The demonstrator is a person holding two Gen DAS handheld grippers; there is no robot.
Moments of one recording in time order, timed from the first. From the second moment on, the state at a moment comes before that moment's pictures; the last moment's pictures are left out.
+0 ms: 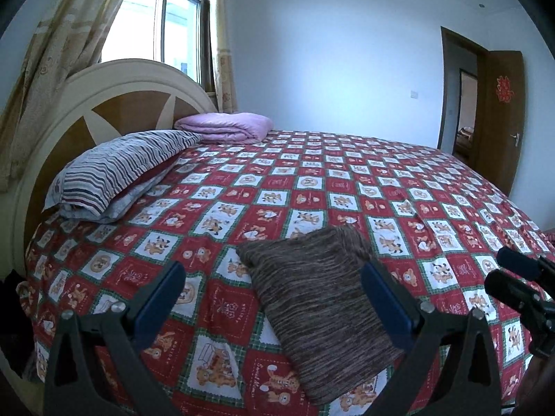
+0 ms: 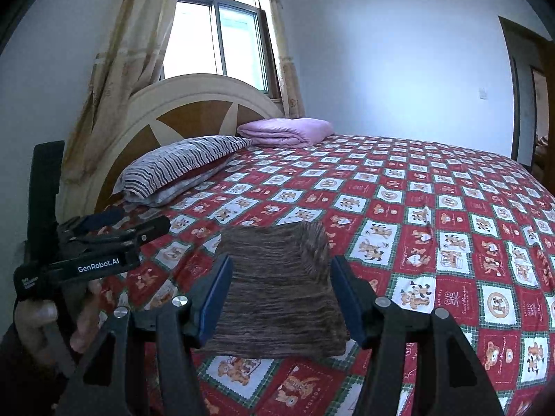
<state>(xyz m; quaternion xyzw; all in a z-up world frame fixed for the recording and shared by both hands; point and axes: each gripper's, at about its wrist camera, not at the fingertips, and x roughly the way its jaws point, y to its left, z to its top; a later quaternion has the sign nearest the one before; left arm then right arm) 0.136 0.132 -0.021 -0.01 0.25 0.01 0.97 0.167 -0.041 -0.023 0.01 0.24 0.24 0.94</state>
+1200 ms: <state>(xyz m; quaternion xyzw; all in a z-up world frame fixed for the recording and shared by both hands) 0.133 0.121 -0.020 0.01 0.25 0.00 0.97 0.149 -0.043 -0.020 0.02 0.22 0.24 0.95</state>
